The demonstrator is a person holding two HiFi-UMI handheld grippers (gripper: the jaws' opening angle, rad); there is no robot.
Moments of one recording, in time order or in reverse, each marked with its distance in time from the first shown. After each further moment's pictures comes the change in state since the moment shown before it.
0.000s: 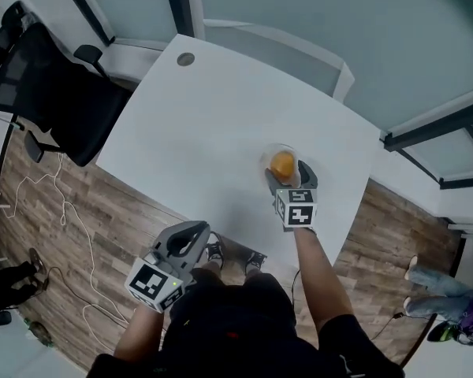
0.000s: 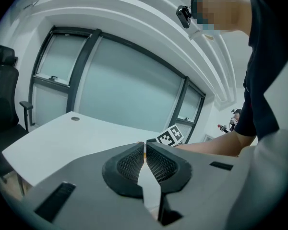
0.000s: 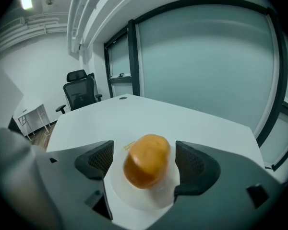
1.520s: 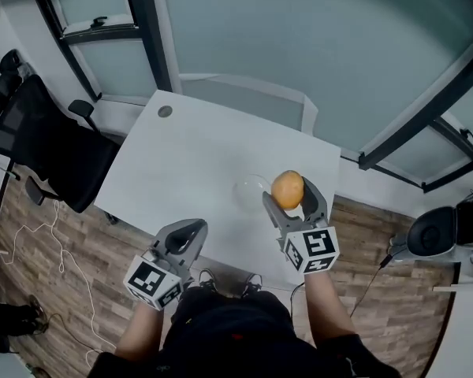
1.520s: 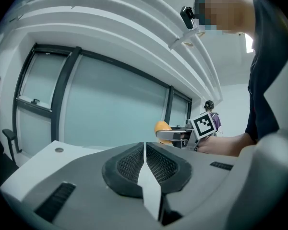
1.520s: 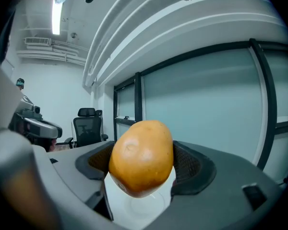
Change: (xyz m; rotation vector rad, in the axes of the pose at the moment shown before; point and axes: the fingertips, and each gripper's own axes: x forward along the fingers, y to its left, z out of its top) left arm 0.004 -0.063 0.092 0.169 -0.155 -0.105; right arm -0.220 0.001 0.153 -0.041 -0.459 0.021
